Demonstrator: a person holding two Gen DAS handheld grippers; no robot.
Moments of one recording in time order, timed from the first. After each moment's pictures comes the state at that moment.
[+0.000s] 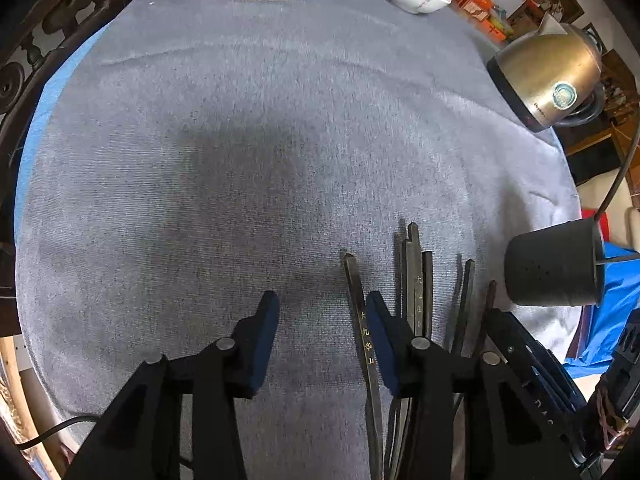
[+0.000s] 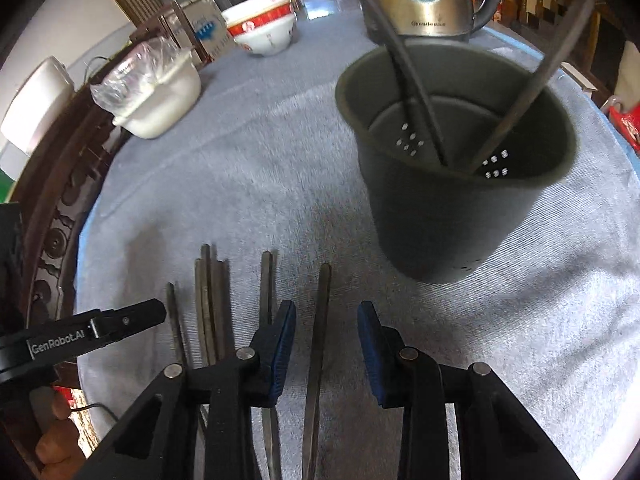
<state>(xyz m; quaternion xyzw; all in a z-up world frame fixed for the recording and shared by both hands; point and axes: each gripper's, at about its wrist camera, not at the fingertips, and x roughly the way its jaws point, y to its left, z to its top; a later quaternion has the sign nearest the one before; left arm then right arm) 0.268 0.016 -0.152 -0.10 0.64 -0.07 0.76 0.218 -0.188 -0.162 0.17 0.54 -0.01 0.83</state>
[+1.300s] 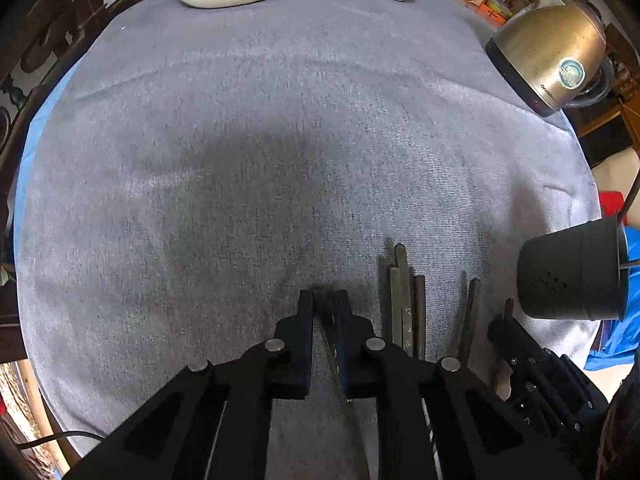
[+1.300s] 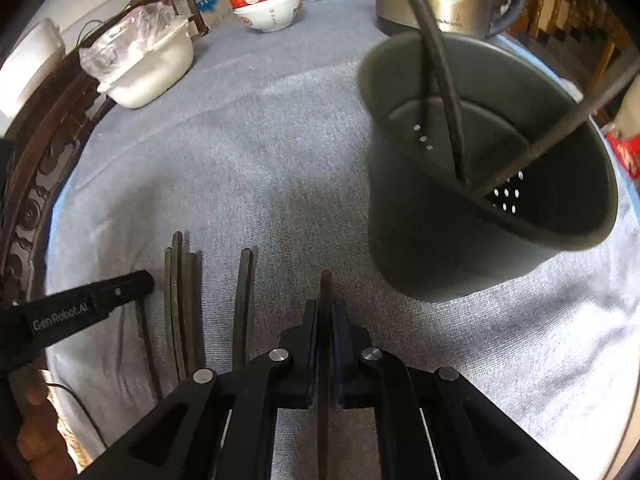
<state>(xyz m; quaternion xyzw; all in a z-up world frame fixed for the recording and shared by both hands) 0.293 -0.024 -0.168 -0.05 0.63 -0.06 0.77 0.246 -0.175 -0.167 0.09 0.56 -0.02 0.82</state>
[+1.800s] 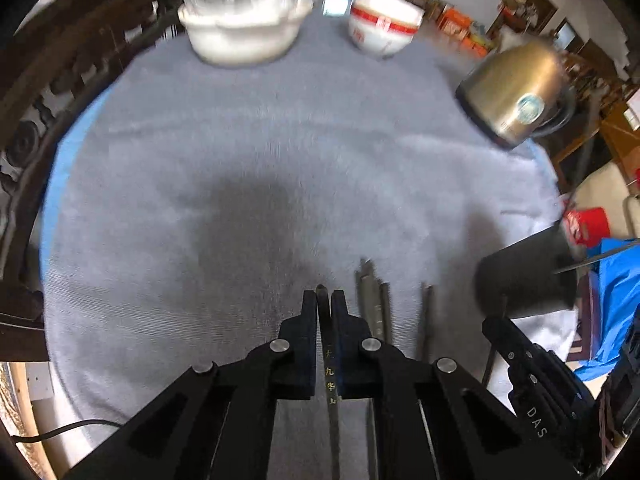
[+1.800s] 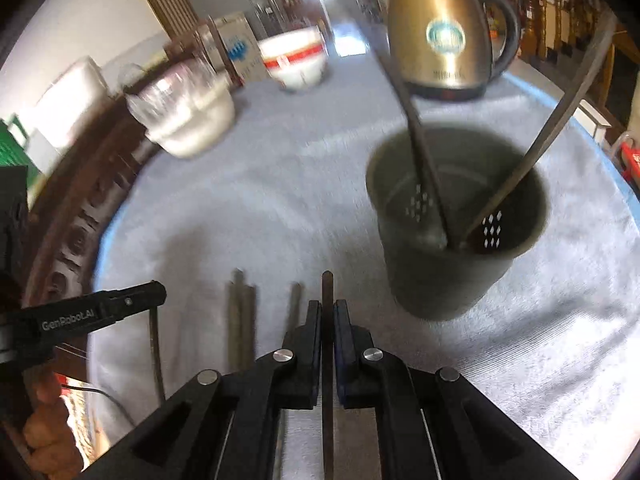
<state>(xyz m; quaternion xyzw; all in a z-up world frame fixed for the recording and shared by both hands) 0.253 -0.011 -0.105 -0.07 0.56 -0.08 0.82 0.209 -0.184 -0.114 0.15 0.47 0.04 0.87</state>
